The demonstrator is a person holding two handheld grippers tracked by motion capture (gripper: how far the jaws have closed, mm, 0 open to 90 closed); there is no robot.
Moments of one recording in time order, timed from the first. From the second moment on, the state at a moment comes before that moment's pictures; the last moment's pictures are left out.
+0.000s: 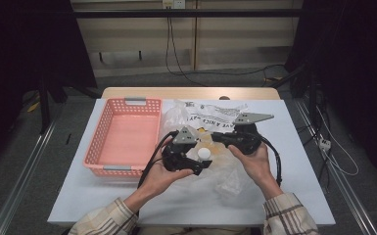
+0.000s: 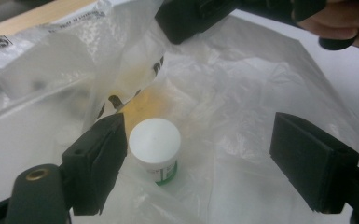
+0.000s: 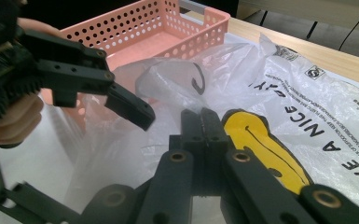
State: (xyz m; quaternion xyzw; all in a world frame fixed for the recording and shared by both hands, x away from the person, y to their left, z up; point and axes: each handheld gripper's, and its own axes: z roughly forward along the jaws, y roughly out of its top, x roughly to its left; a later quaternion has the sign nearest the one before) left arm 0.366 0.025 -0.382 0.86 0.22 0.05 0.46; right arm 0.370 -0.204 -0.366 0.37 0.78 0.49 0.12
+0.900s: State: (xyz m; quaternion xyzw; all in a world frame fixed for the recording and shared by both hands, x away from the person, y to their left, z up) left arm 0.343 0.085 -0.386 0.86 0.24 0.08 0.44; right arm 0.365 -0.208 -0.362 0.36 0.79 0.48 0.12
